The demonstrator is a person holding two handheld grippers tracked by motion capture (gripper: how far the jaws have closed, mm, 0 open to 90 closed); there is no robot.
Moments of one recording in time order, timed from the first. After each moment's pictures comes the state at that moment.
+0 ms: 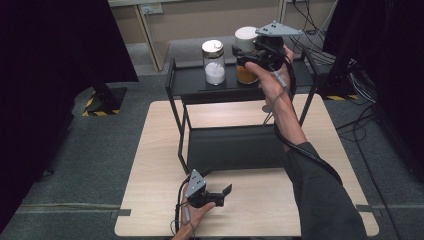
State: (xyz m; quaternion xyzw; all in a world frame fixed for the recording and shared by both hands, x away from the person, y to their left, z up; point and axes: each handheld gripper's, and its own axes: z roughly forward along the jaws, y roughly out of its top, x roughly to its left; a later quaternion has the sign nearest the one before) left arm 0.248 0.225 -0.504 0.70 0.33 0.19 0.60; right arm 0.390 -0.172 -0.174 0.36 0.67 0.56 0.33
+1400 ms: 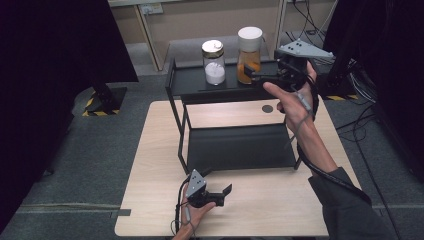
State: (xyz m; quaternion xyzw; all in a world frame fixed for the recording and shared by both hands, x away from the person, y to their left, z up) left arm 0.248 0.225 -0.505 0.70 0.34 0.19 0.60; right arm 0.336 -0.216 -0.196 0.35 0.66 0.59 0.31
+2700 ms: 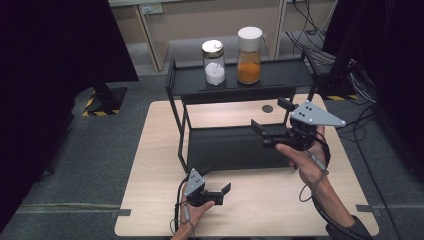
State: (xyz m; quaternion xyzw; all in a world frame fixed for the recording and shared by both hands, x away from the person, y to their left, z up) left arm 0.250 0.227 -0.505 0.69 0.34 0.19 0.61; right arm 0.264 -0.254 -0.284 0.29 0.68 0.61 0.30
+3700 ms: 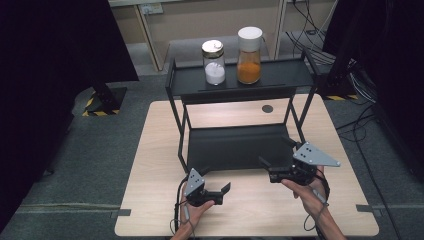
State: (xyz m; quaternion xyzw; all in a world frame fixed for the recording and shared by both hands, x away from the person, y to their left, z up) left arm 0.250 0.228 -0.506 0.69 0.34 0.19 0.61; right arm 0.242 -0.278 -0.383 0.30 0.69 0.60 0.27
